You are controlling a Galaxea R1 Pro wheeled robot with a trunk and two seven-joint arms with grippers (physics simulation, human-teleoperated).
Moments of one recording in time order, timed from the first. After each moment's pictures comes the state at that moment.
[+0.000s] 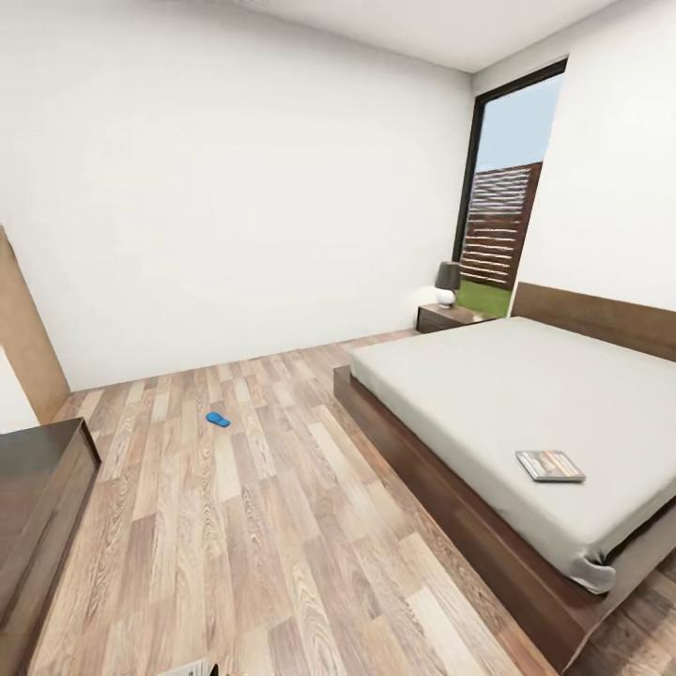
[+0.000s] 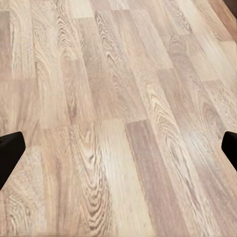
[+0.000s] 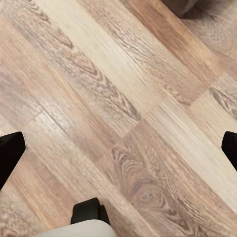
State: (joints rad) left arm 0.00 0.00 0.07 -0.77 0.18 -0.18 0.00; right arm -0.01 -0.11 -0.16 -0.37 -0.16 -0.22 -0.01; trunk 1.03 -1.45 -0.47
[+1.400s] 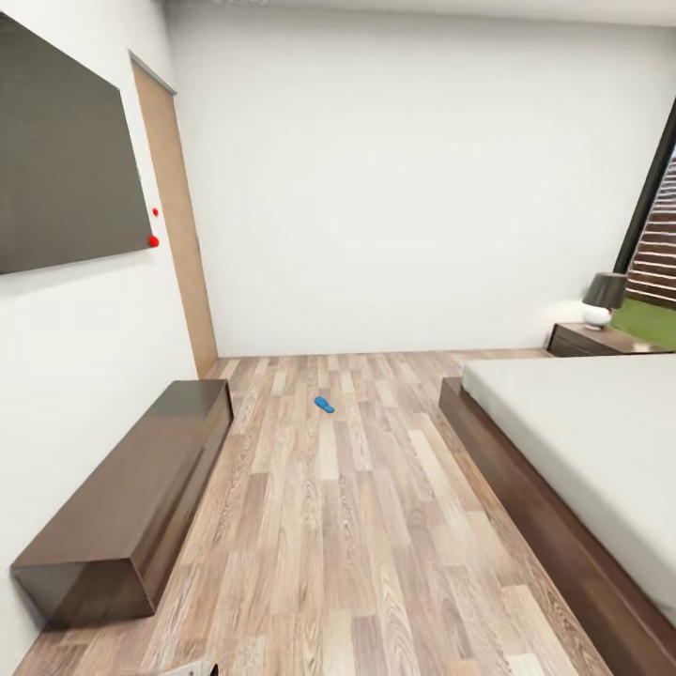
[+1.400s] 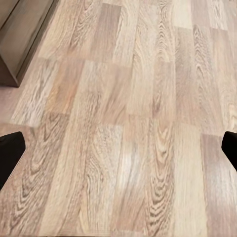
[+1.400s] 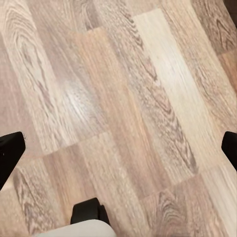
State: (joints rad) left arm 0.00 0.00 0.07 -0.77 0.18 -0.18 0.00; right arm -0.01 -0.11 -0.16 -0.37 -0.16 -0.22 -0.01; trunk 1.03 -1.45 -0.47
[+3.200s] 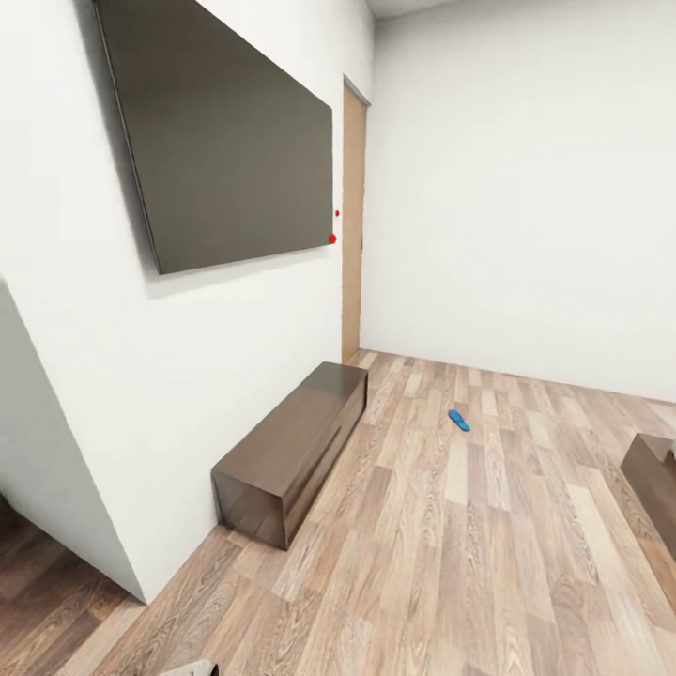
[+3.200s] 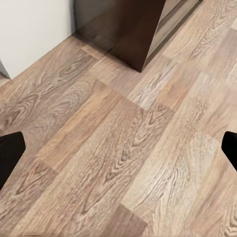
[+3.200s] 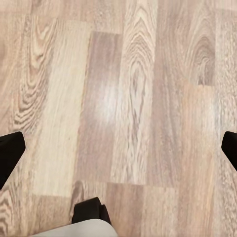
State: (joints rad) left arm 0.00 0.00 0.07 -0.77 0.19 -0.18 0.00; right arm -0.01 -0.11 -0.16 -0.37 -0.16 -0.22 -0.01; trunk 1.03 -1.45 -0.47
